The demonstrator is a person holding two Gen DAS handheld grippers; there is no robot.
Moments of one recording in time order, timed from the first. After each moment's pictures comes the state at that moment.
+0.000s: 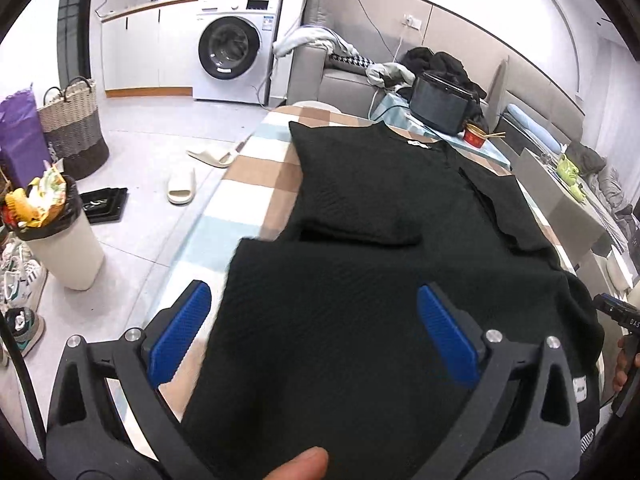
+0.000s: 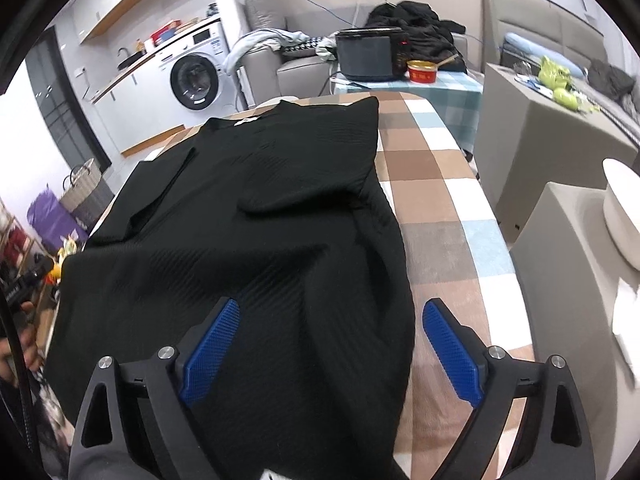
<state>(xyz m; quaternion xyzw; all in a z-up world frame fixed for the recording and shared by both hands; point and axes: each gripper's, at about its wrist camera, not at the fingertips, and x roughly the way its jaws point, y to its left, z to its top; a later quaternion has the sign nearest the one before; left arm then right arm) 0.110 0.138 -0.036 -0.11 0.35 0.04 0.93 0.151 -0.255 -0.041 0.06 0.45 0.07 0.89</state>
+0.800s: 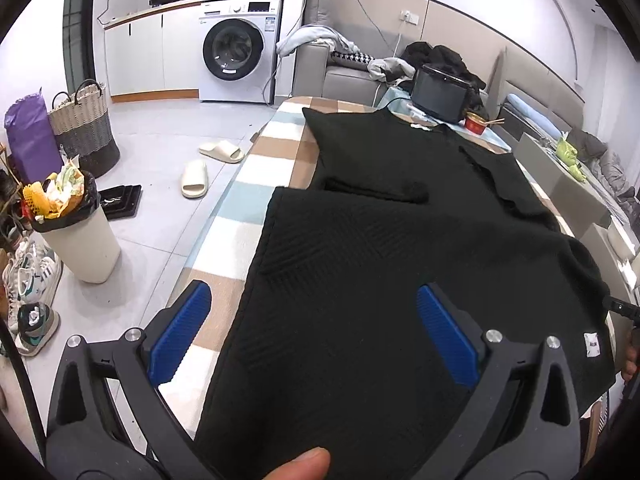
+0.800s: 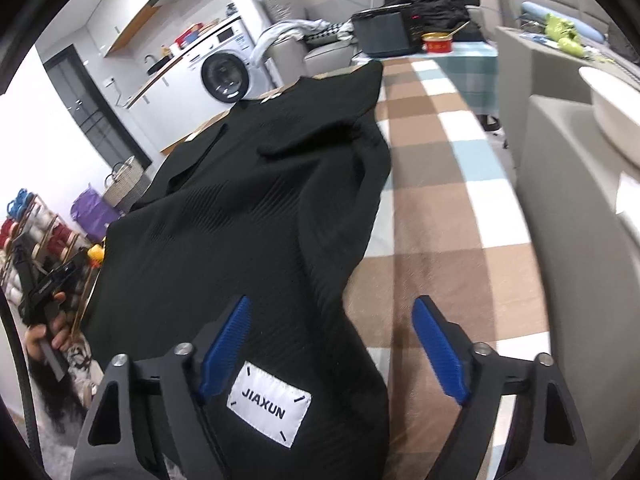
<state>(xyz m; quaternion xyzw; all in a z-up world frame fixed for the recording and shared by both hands) 0.036 0.134 -0.042 -0.09 0.36 0.05 0.93 0.089 -0.304 -0.071 0.12 0.47 0.15 0.86</state>
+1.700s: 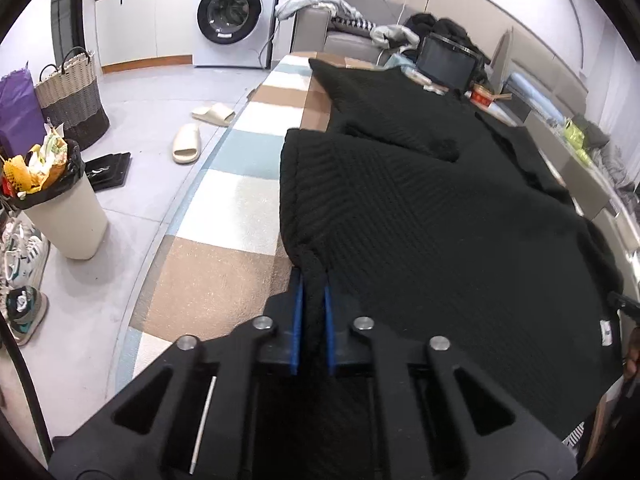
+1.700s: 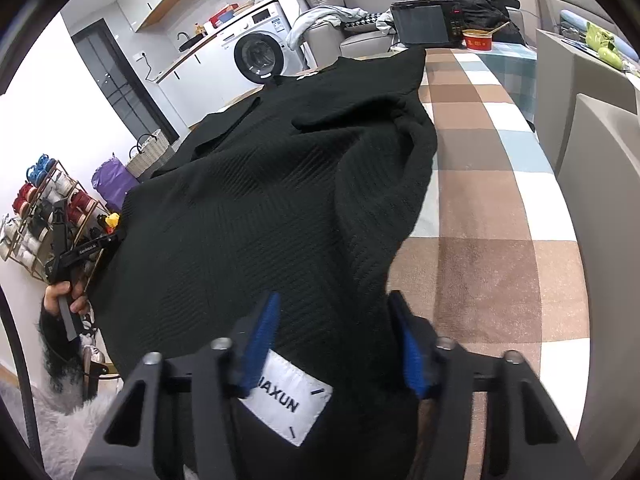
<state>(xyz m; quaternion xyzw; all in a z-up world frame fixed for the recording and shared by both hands) 0.084 0.154 -0.099 -0.11 0.41 0.03 0.90 0.087 -0.285 -0.088 0.10 0.48 0.21 0.85</state>
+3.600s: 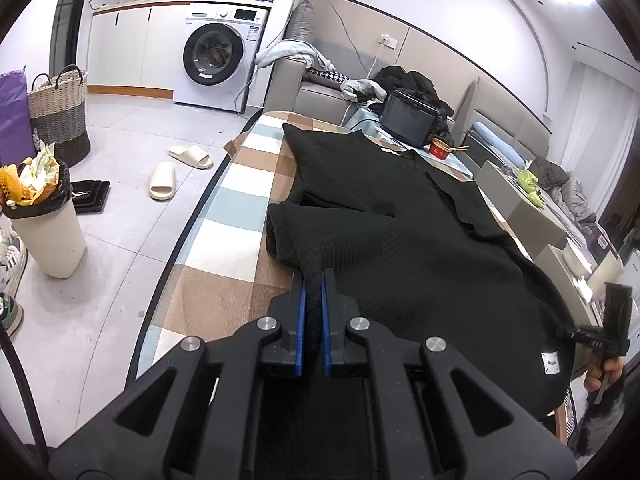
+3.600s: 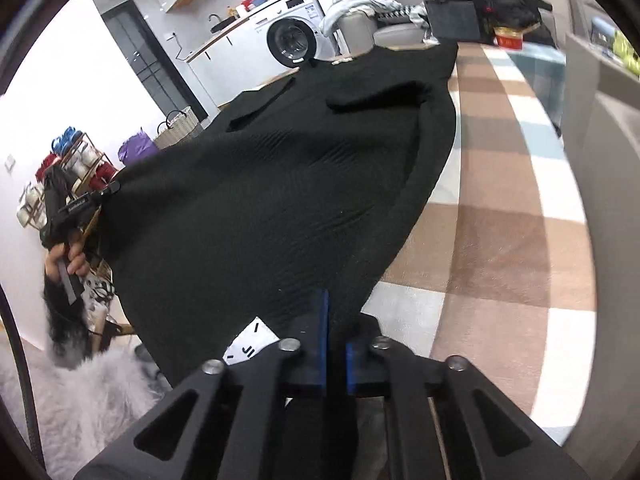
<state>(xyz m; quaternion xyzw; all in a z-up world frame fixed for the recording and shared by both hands) 0.029 0.153 -0.041 -0.15 0.32 -0.01 0.93 0.053 -0.287 -0.080 0.07 0.47 0.27 0.84</state>
